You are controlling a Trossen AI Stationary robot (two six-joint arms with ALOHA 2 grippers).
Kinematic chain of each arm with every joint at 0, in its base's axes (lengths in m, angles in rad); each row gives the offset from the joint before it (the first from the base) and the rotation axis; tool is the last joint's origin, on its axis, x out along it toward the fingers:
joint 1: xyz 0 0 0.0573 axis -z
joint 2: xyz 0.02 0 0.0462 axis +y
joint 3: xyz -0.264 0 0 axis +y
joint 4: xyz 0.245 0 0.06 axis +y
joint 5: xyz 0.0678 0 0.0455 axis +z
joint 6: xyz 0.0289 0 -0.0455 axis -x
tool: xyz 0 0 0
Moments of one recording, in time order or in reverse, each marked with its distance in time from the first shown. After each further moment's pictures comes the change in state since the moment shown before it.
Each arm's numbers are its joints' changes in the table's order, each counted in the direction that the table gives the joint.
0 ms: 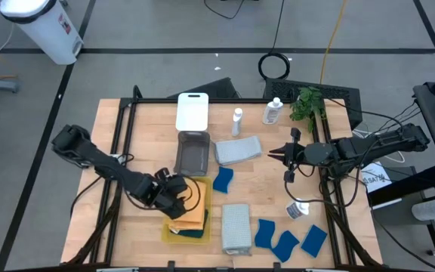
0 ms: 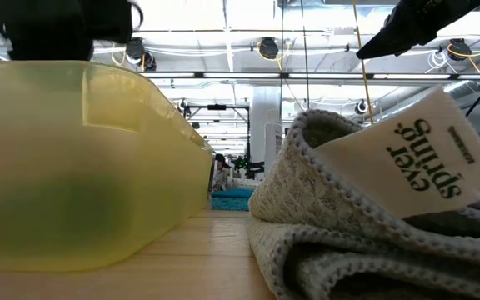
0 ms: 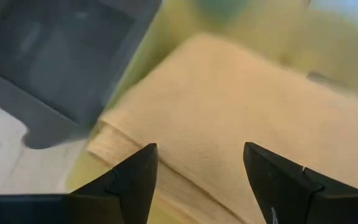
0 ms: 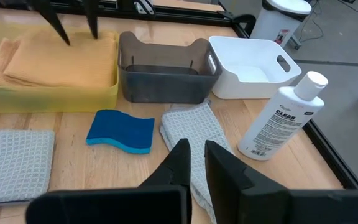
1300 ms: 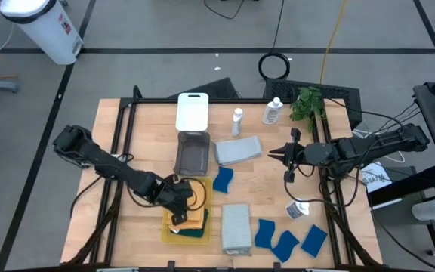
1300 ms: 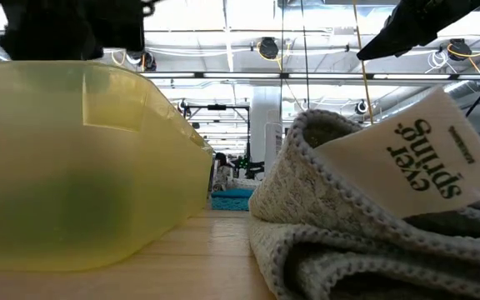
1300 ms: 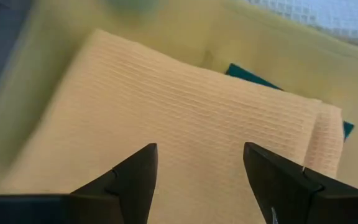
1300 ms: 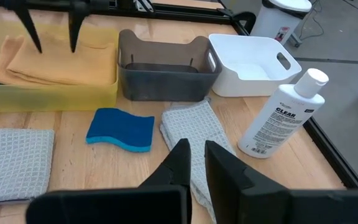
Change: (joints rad) left arm -0.028 0.023 0.040 -0.234 -0.218 -0.140; right arm 0.000 0.000 0.000 0.006 0.000 -0.007
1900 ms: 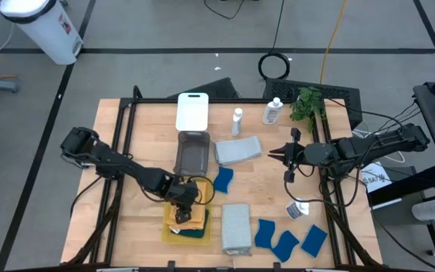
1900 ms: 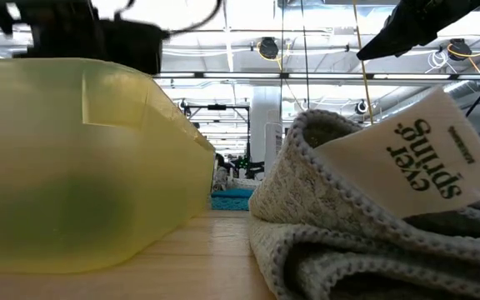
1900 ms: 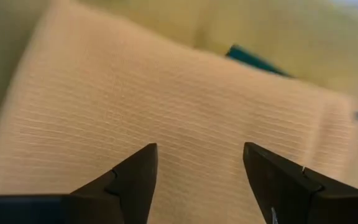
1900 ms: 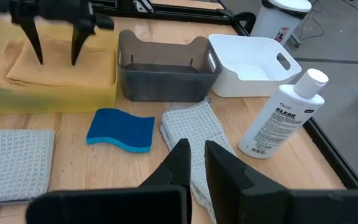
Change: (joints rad) left arm -0.095 0.043 0.003 -0.061 -0.185 -0.103; right arm 0.000 0.000 0.000 -0.001 0.000 0.000
